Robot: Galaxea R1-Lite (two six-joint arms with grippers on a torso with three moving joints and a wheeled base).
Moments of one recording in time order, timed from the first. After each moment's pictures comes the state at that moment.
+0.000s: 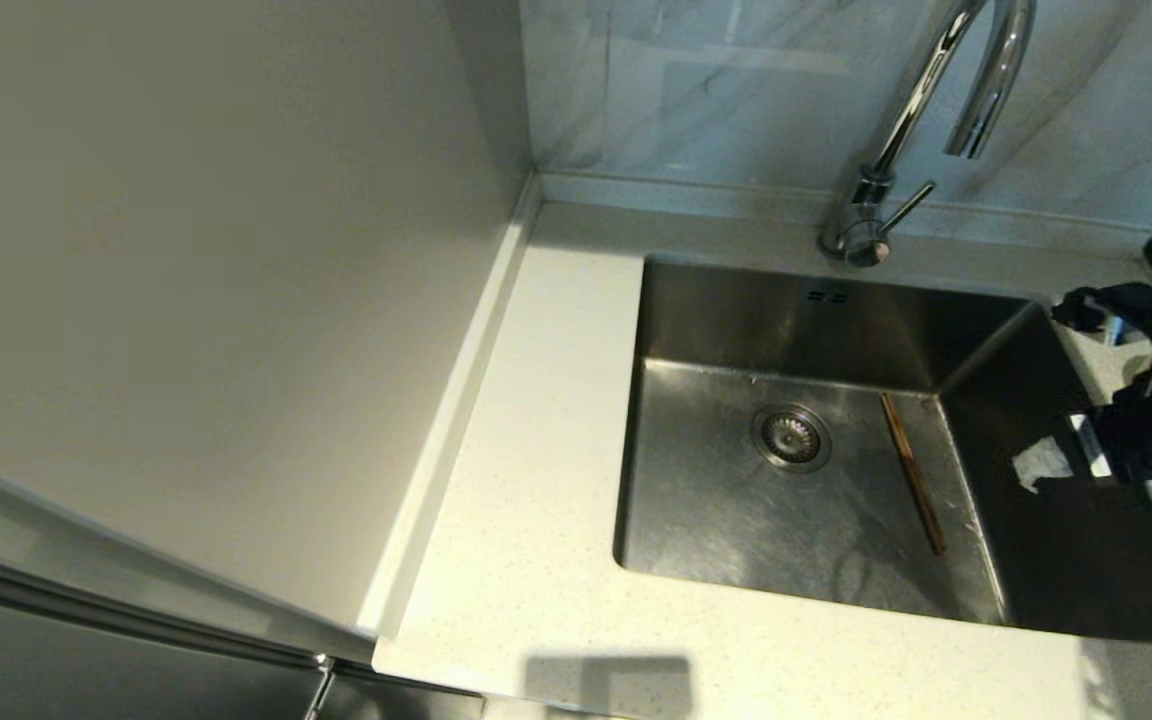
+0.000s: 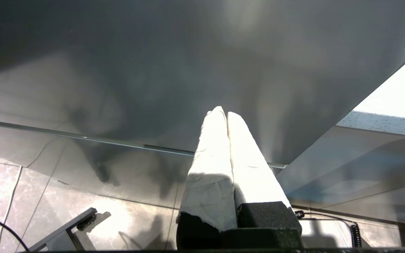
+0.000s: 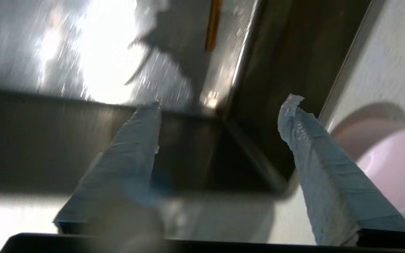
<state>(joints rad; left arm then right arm) 0.00 0.00 0.00 0.00 0.02 -0.03 0.05 1.55 -1.26 0.58 -0.28 -0.03</state>
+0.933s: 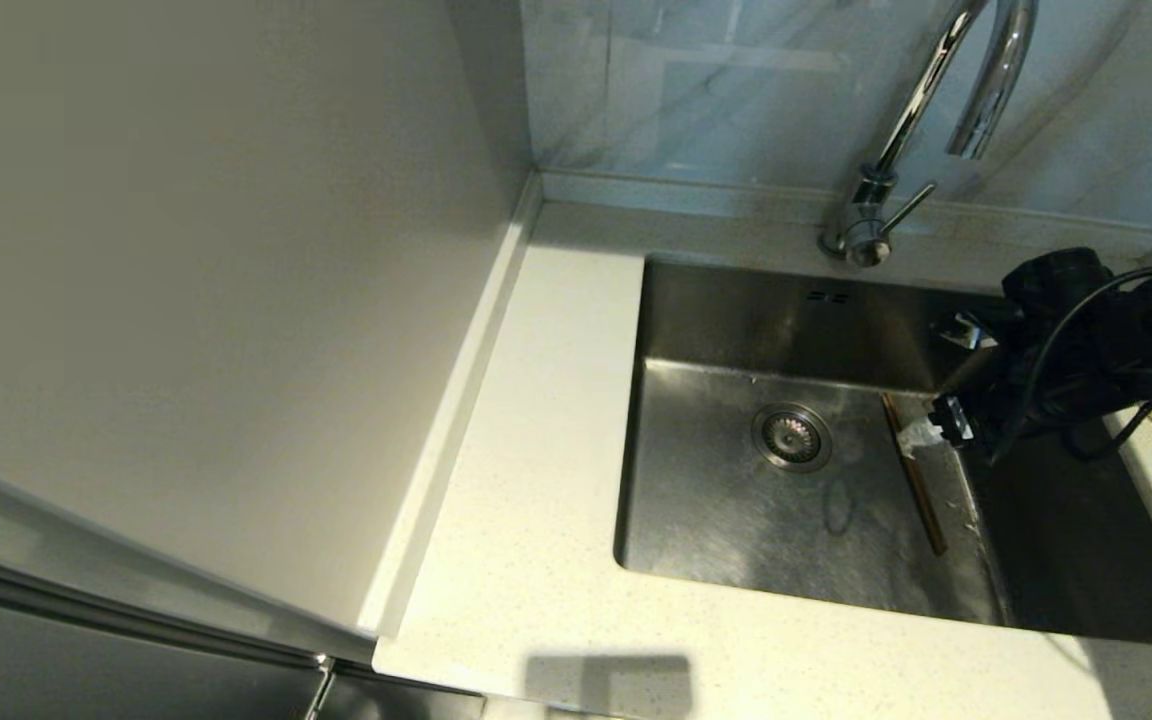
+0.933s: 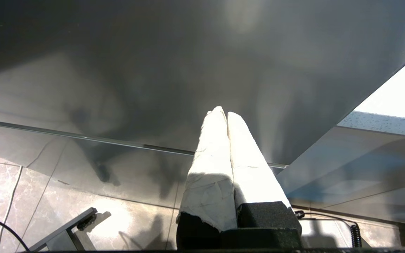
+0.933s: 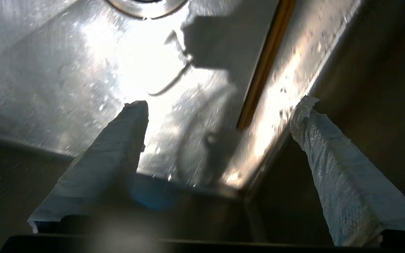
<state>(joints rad) 0.00 0.00 0.00 0.00 0.02 -0.03 -0.09 1.99 -1.51 0.41 0.02 -0.20</state>
